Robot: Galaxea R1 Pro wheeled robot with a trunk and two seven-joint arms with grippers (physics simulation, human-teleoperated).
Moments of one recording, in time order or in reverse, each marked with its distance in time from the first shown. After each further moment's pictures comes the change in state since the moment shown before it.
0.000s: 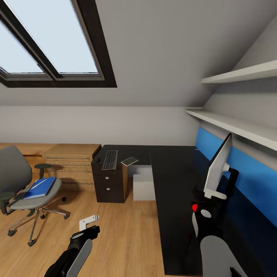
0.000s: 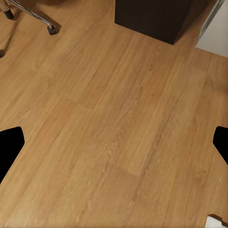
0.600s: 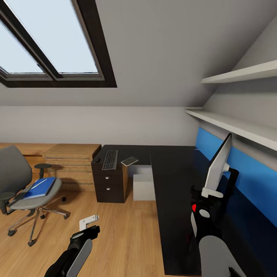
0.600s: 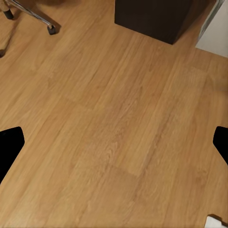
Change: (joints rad) left arm 0.000 0.000 0.000 0.000 0.000 0.000 0.000; right arm 0.000 0.010 0.006 0.000 0.001 -0.007 0.058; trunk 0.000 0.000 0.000
